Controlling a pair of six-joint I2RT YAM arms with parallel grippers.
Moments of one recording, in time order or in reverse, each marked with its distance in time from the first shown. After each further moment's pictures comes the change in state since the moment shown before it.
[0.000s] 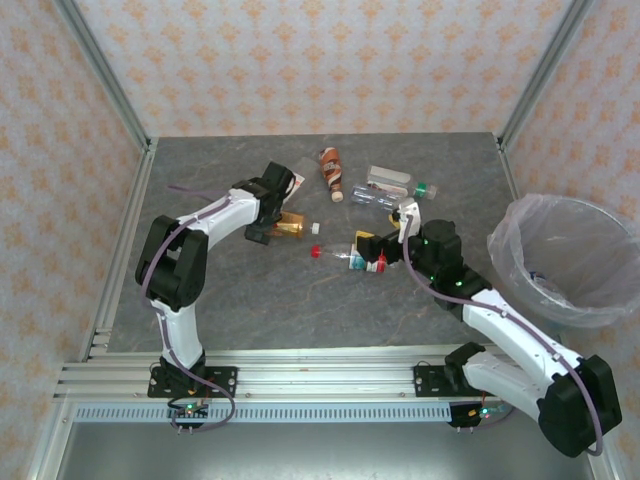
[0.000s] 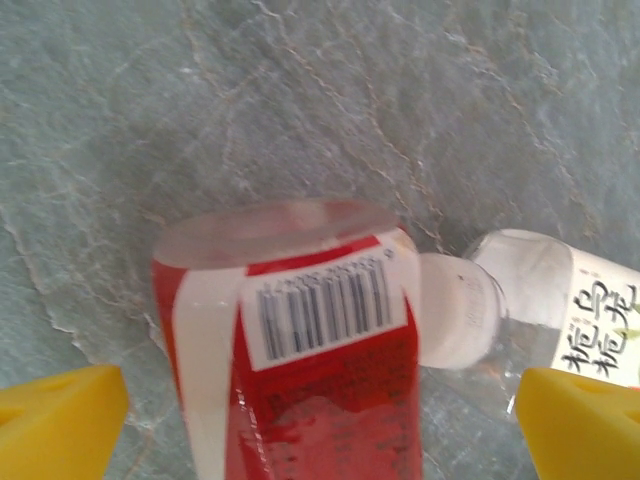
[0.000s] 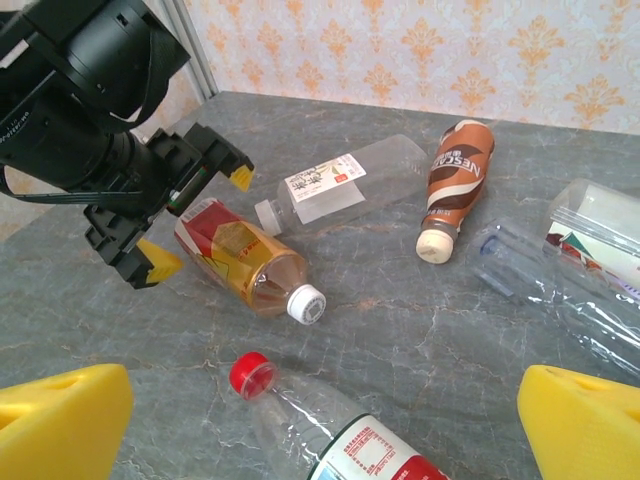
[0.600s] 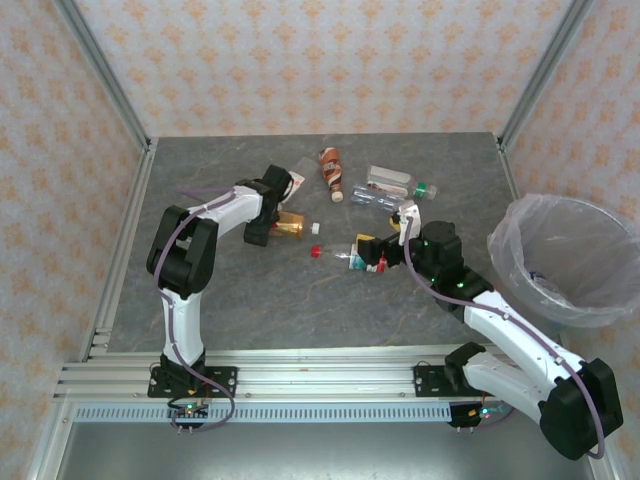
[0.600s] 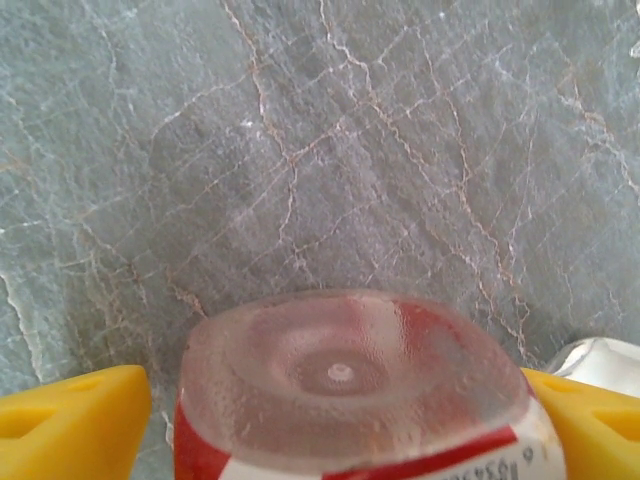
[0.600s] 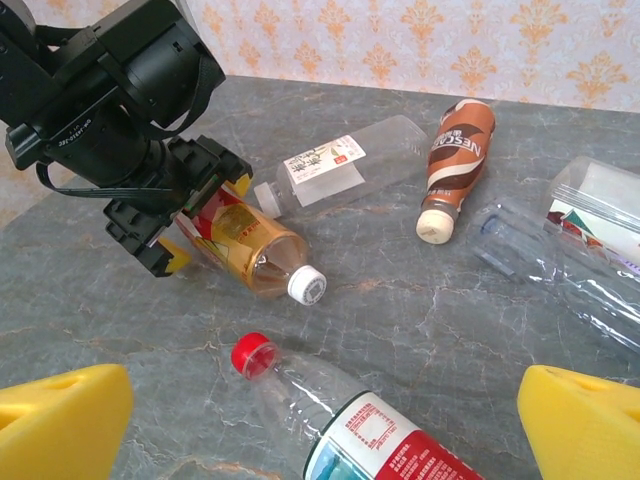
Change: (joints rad) left arm 0.039 0.113 0.047 -0.032 -0.017 -0.066; right arm 0.005 -0.014 0.000 -0.054 0.002 0.005
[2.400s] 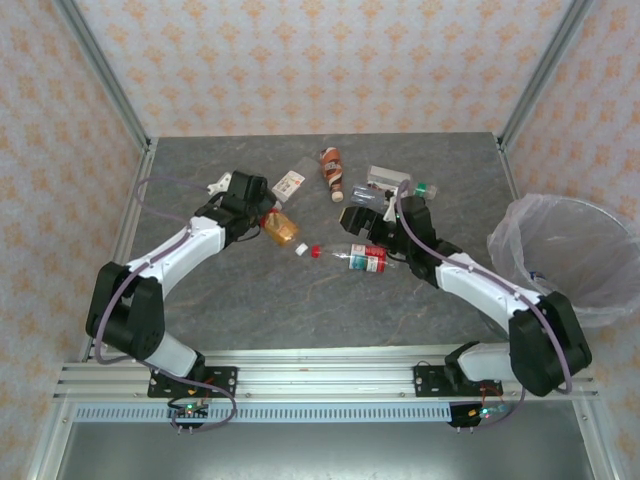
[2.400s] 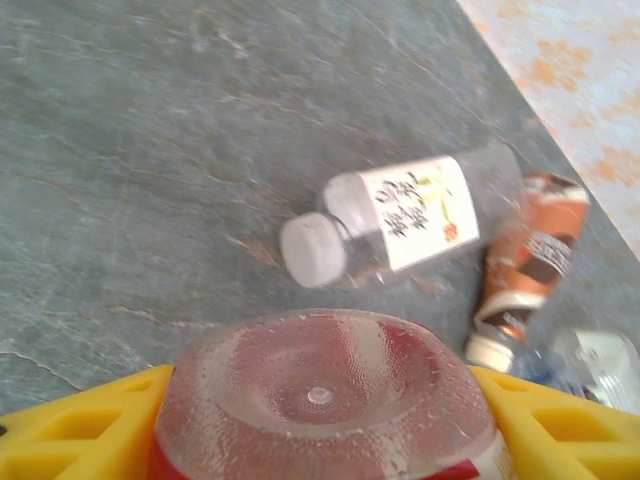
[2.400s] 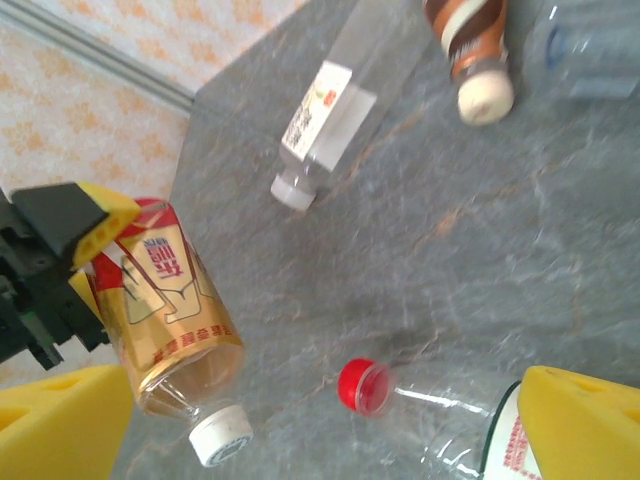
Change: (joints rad) left arm -0.010 -0.512 -0.373 0.372 0.107 0.710; right arm 0.000 0.385 0.175 0.061 -0.085 0.656
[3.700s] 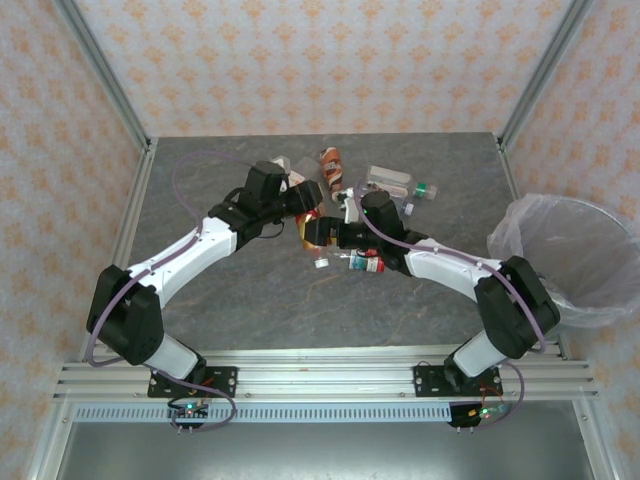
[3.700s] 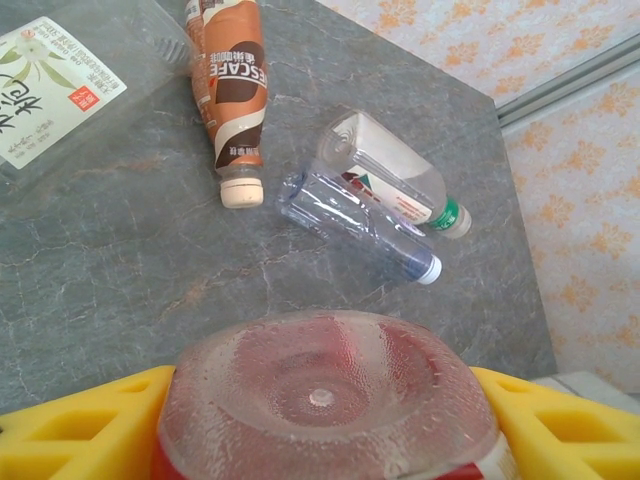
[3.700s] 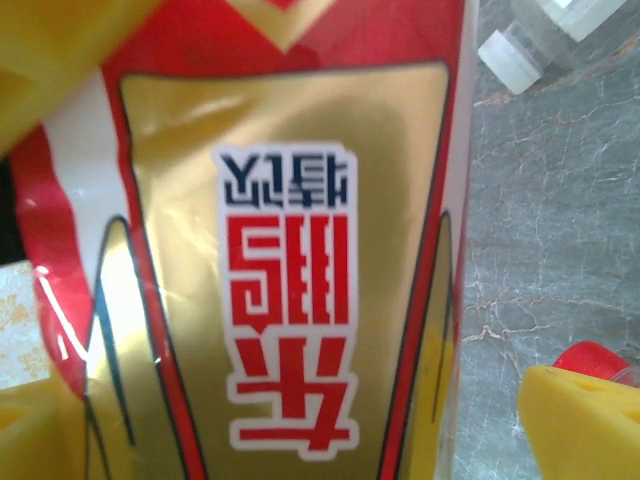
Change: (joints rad) left arm -0.143 0.003 0.100 0.114 0.310 0.306; right arm 0.128 0.224 0.140 0.112 -0.286 -0.099
